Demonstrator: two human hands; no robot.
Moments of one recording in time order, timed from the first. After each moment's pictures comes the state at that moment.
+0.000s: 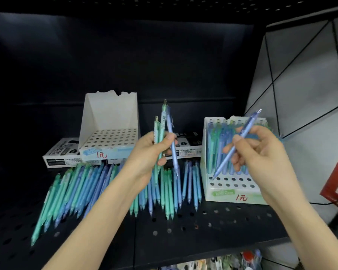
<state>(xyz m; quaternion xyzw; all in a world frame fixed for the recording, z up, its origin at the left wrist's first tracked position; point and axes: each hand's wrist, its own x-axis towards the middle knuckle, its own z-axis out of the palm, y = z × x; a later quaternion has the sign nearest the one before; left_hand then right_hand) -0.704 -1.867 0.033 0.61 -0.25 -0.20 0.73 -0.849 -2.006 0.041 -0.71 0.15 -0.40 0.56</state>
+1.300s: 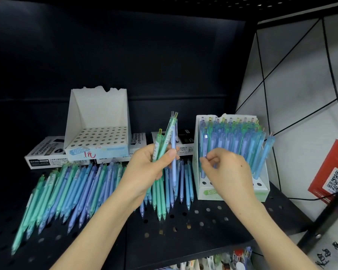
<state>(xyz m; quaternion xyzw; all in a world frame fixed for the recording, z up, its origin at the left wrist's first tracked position) -0.719 -1.861 0.009 0.63 -0.30 -0.19 0.69 -0.822 -2.000 0.002 -0.88 0.28 -0.33 0.17</state>
